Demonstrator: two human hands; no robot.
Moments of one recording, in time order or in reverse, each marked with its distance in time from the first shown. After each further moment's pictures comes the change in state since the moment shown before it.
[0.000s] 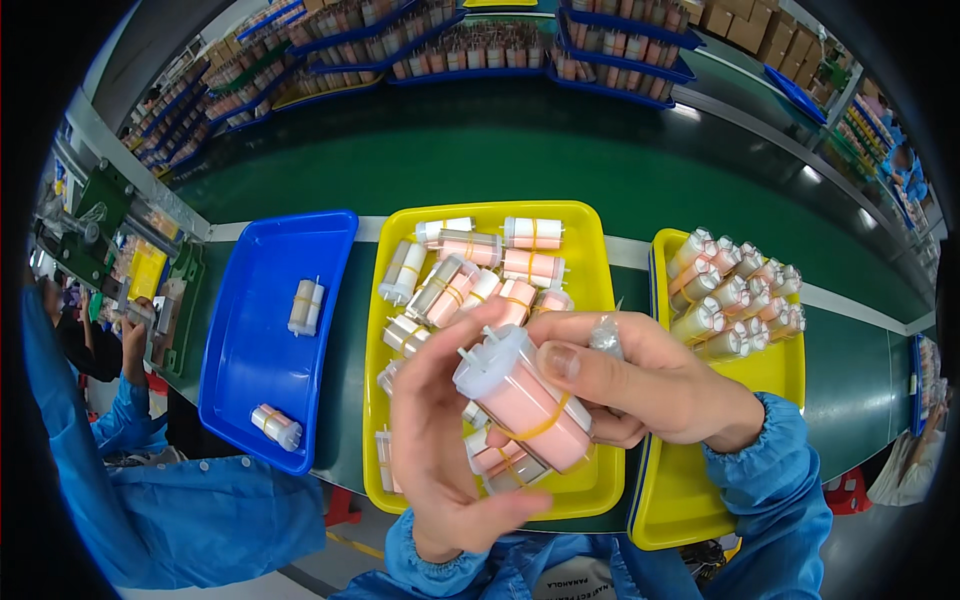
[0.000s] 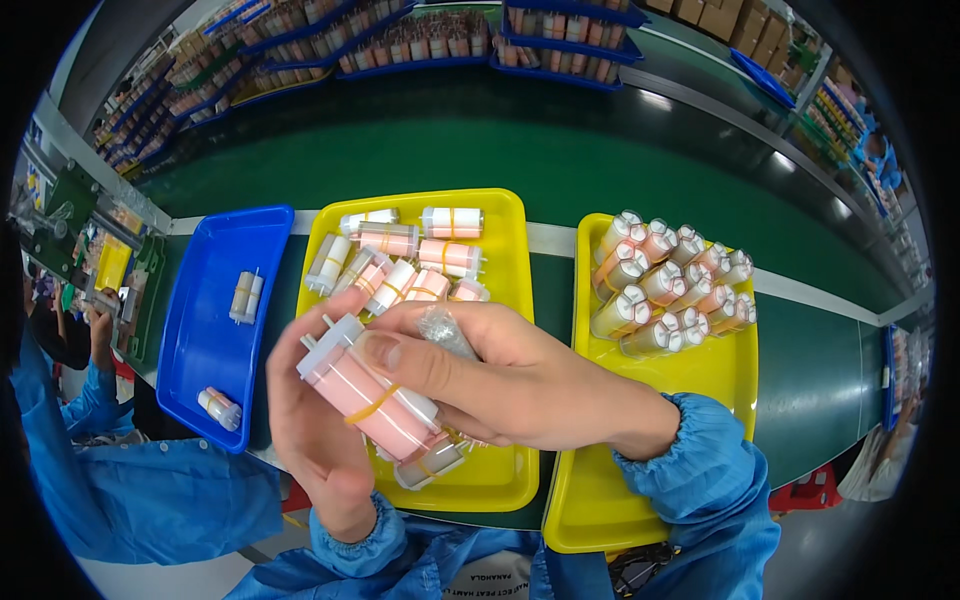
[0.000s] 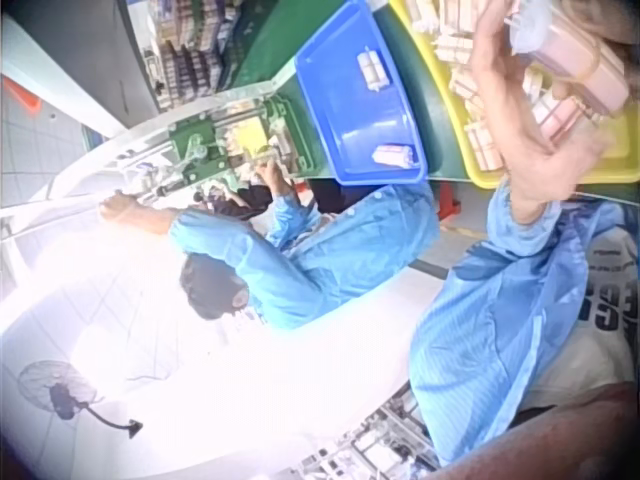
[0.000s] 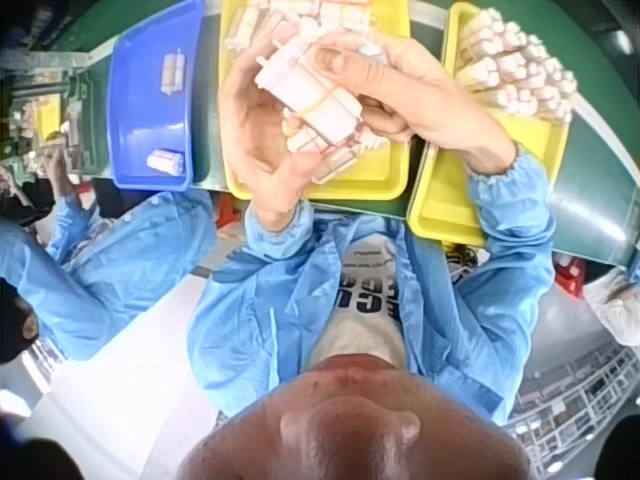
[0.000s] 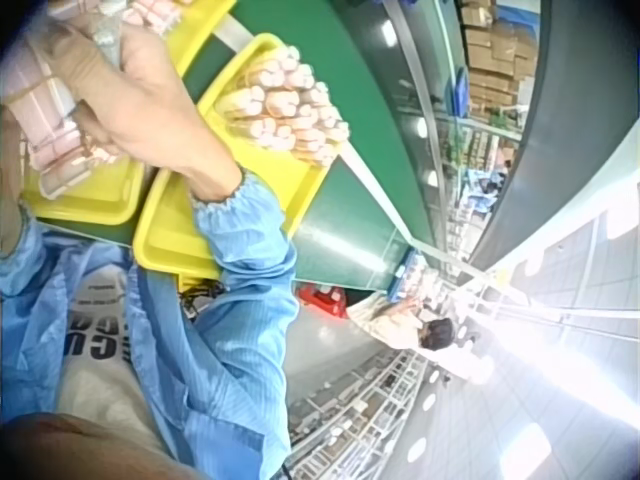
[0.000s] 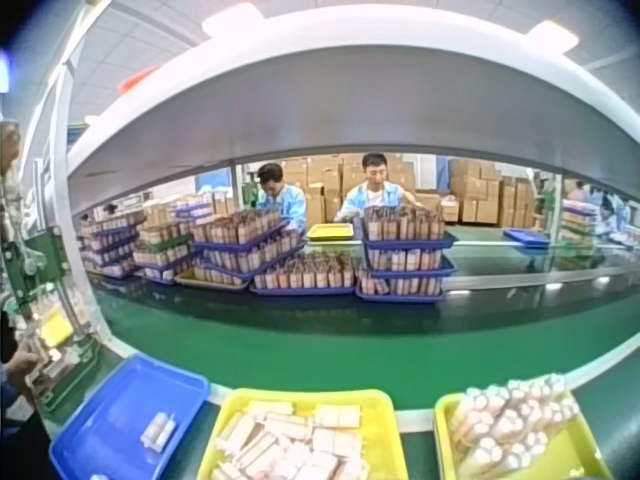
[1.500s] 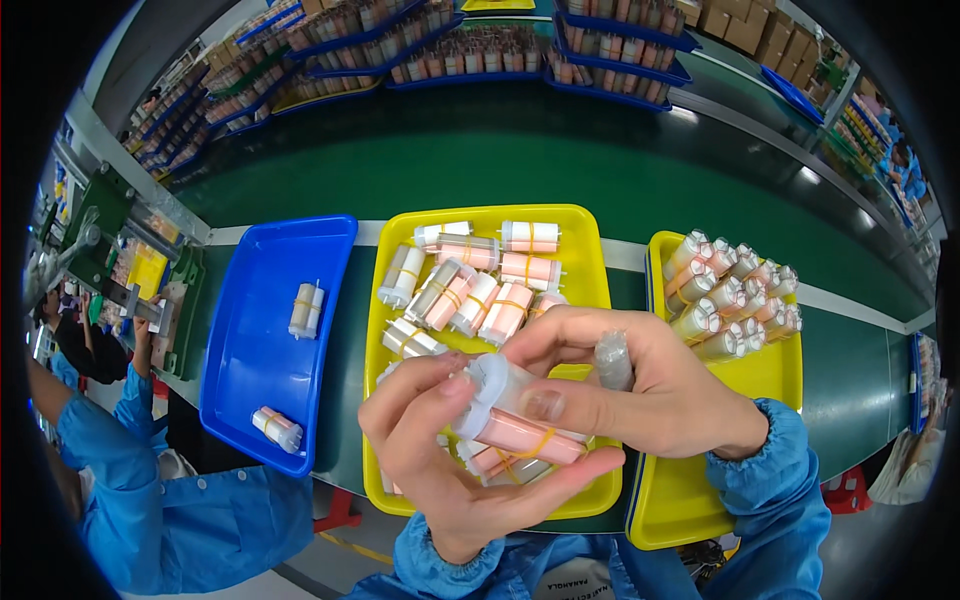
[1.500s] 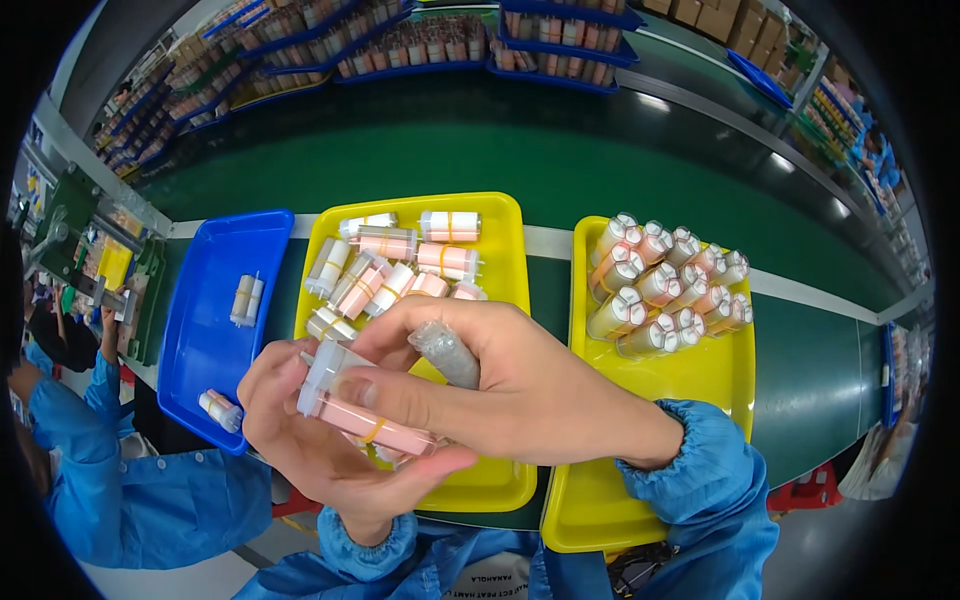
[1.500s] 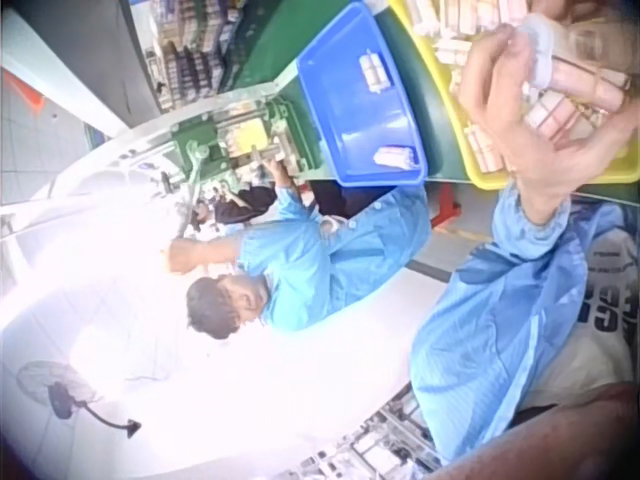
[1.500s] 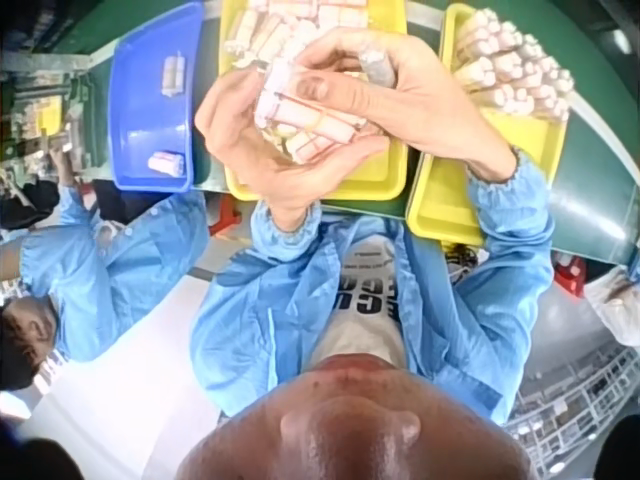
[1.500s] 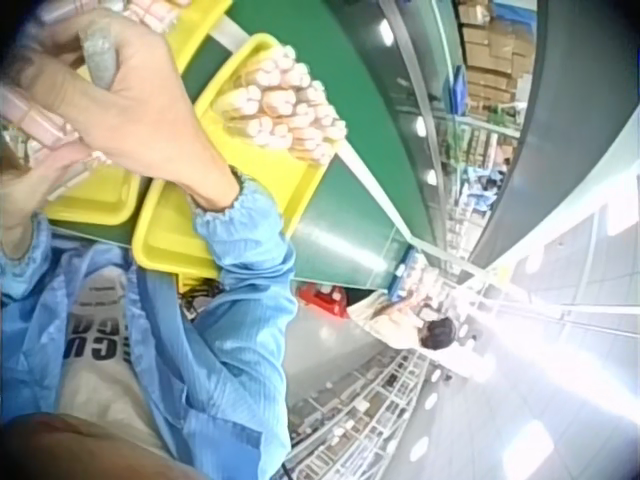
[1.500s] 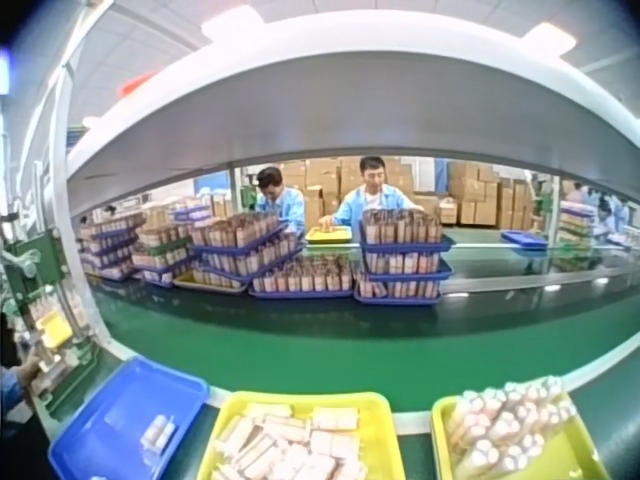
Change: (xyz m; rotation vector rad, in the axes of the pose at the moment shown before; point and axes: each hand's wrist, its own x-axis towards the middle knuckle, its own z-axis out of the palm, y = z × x) left_hand -0.003 -0.007 0.002 0.842 0.052 0.540; right_hand 0.006 0.008 0.001 -0.385 0.067 -0.322
